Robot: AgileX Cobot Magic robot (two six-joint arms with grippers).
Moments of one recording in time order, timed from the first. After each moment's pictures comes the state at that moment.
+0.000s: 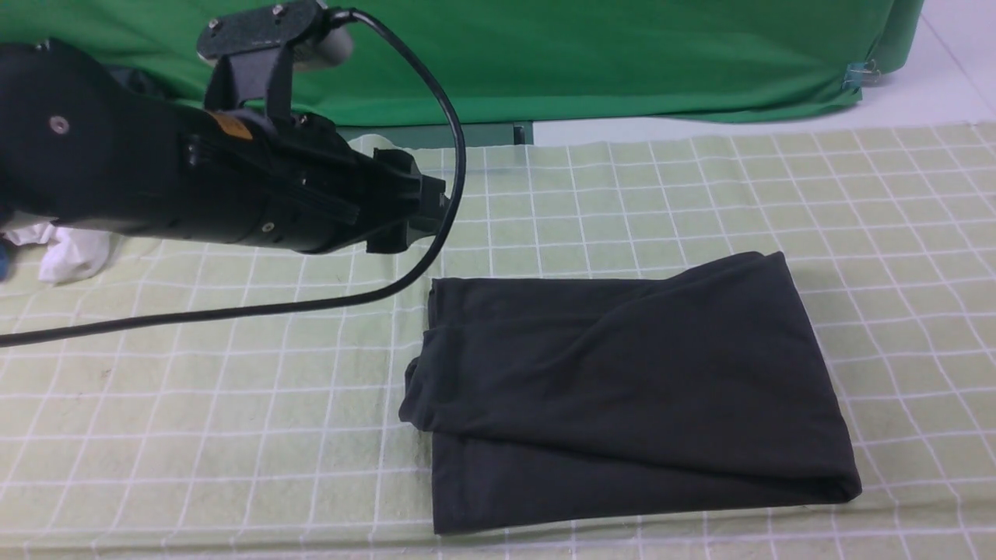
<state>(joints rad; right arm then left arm) 0.01 0.00 0.01 -0.12 0.25 -0.03 -0.35 1.35 -1.03 -0.48 0.54 0.18</state>
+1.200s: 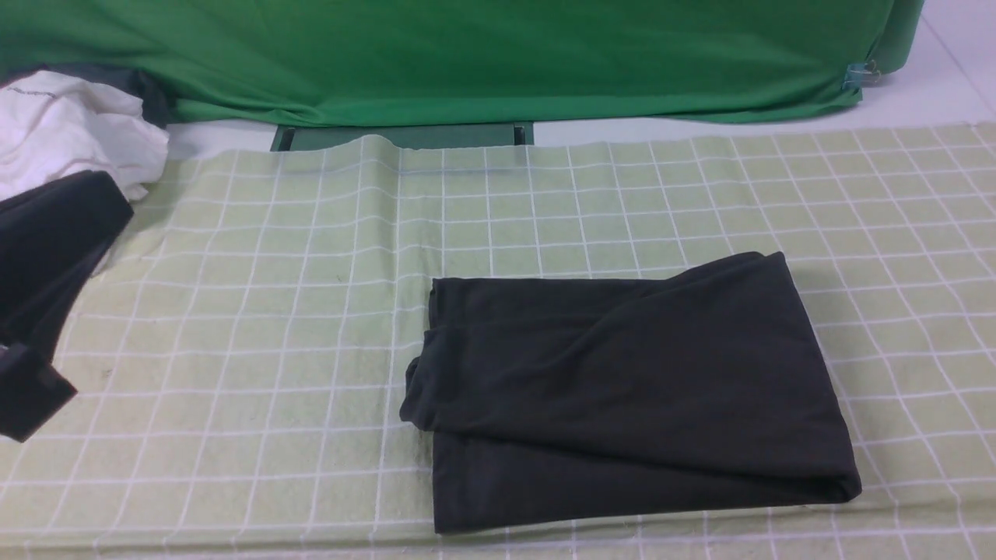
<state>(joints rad) 0.01 0.00 0.01 -0.12 0.25 -0.03 -0.35 0.46 -0.52 -0.41 0.12 0.17</state>
